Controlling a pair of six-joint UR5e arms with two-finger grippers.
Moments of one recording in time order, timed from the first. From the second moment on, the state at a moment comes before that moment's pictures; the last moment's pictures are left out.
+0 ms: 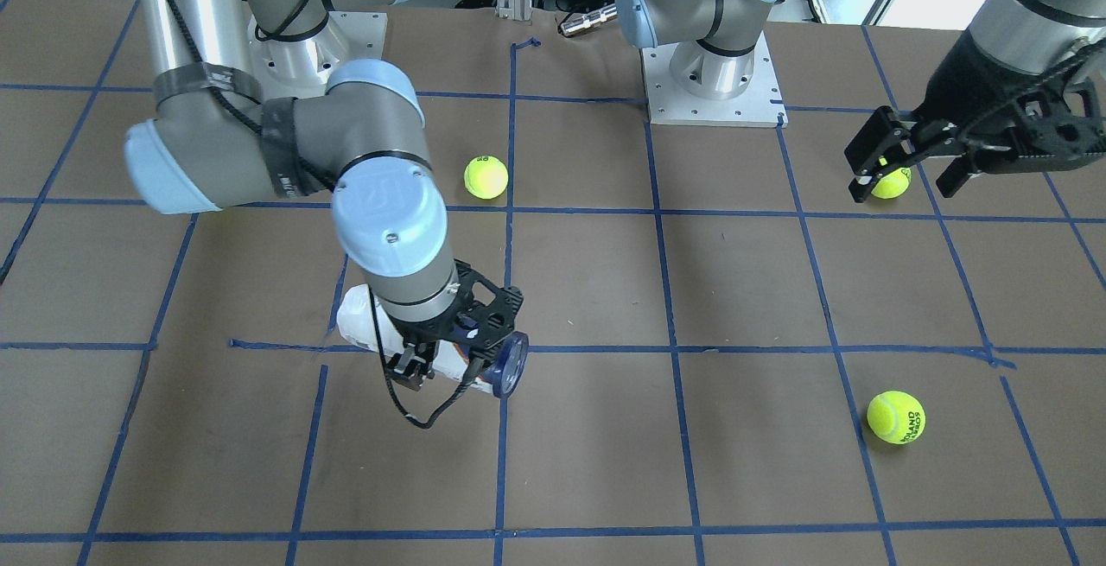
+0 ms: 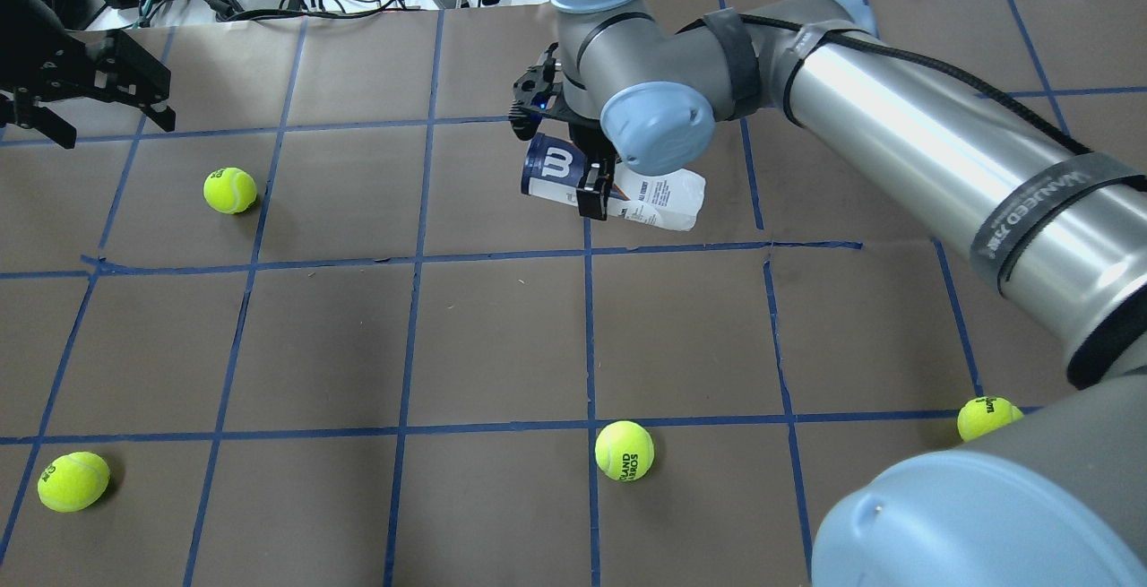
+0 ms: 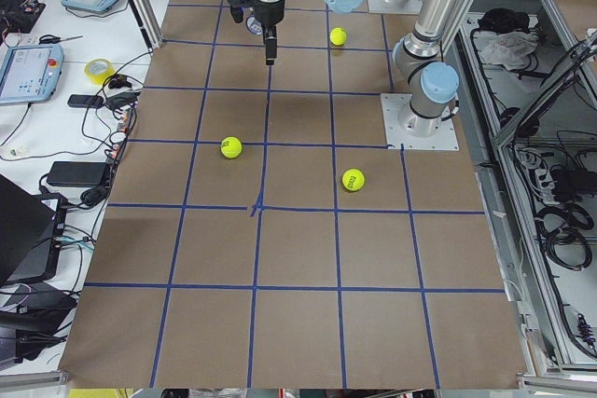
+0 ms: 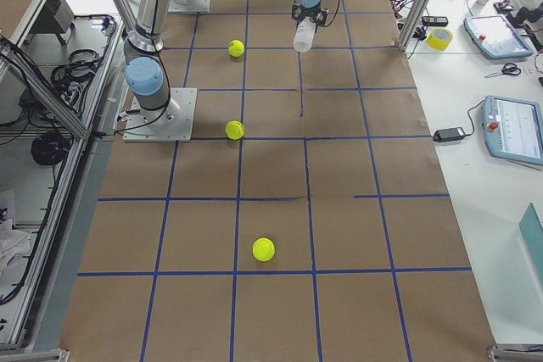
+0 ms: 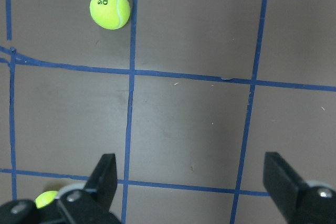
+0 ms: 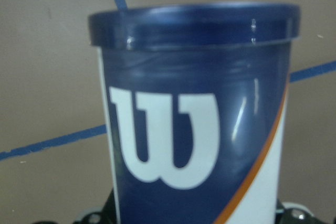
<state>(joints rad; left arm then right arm) -1.23 -1.57 -1.54 -1.54 1.56 0.18 1.95 -1.06 1.44 -1.94 -1.58 -0.97</state>
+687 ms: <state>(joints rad) -1.21 -1.57 -1.54 -1.54 1.56 0.18 2.12 -0.93 1.44 -2.12 -1.58 -1.08</state>
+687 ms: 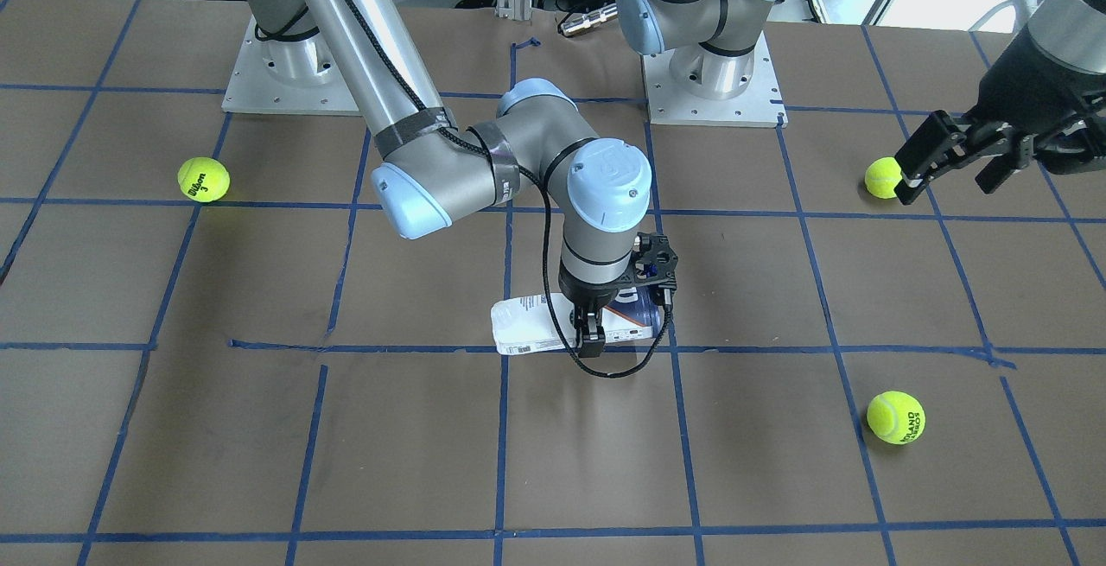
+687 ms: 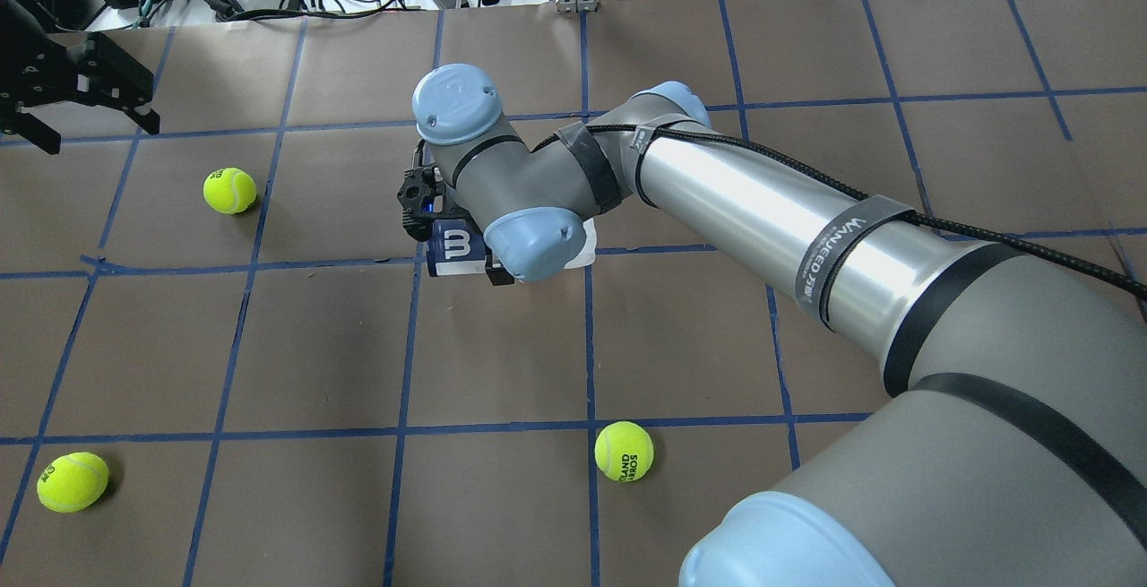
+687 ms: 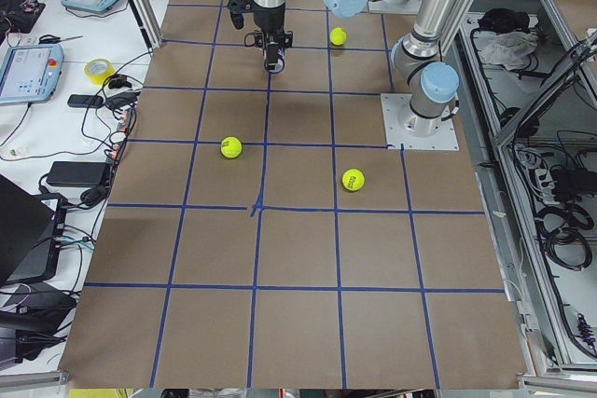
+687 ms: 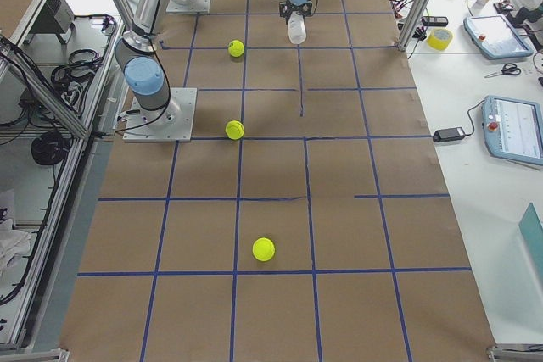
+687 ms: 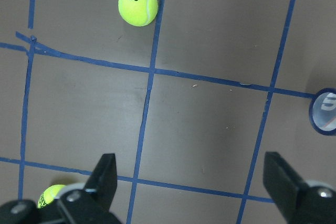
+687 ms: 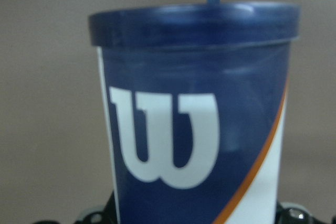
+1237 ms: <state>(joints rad) -1.21 -1.57 -1.54 -1.54 1.56 0.18 2.11 -0.92 1.44 -2.12 -1.58 -1.08</state>
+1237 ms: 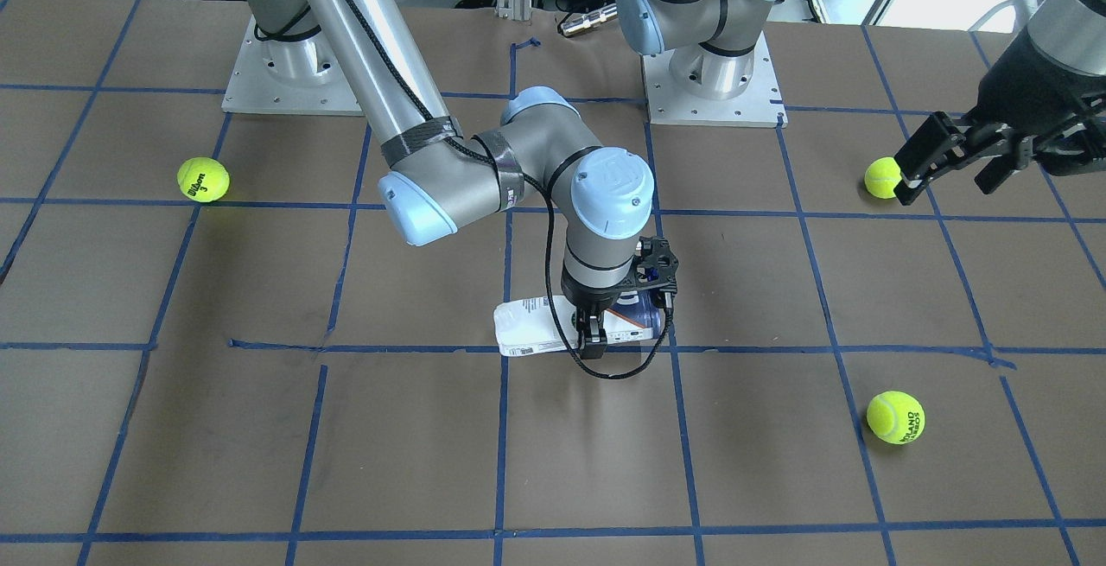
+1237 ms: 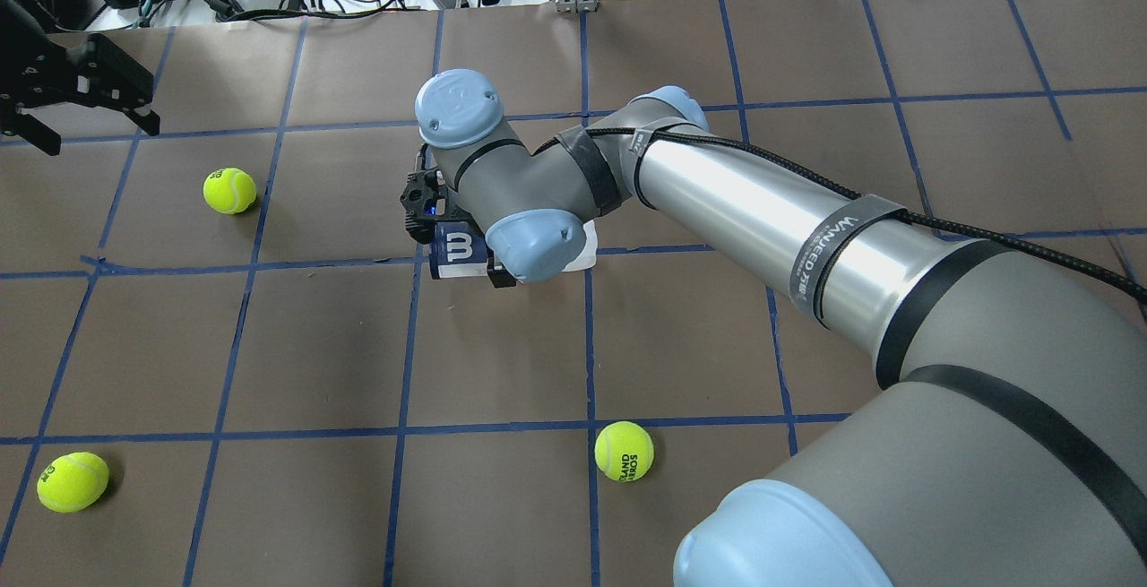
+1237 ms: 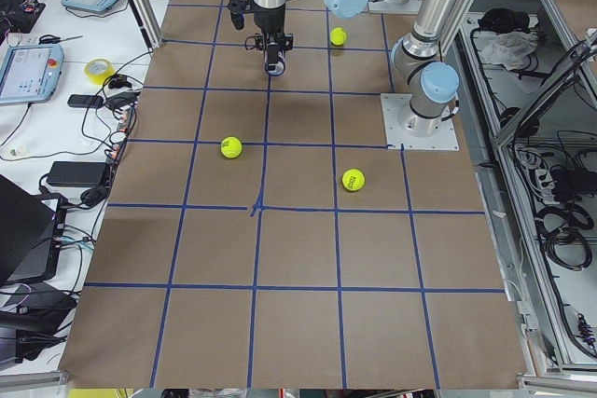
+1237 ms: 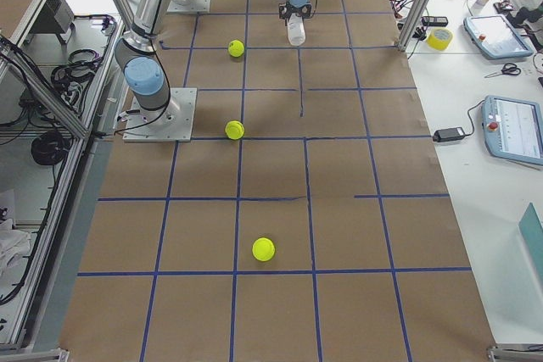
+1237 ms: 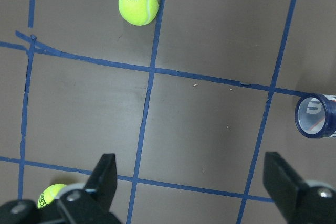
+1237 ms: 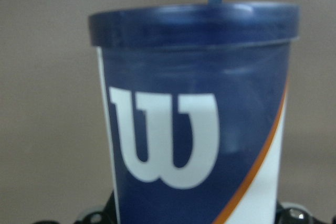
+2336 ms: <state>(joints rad) -1.21 -1.57 -1.55 -1.54 1.56 0.18 2.06 -0.93 1.44 -2.12 -1.54 -1.06</state>
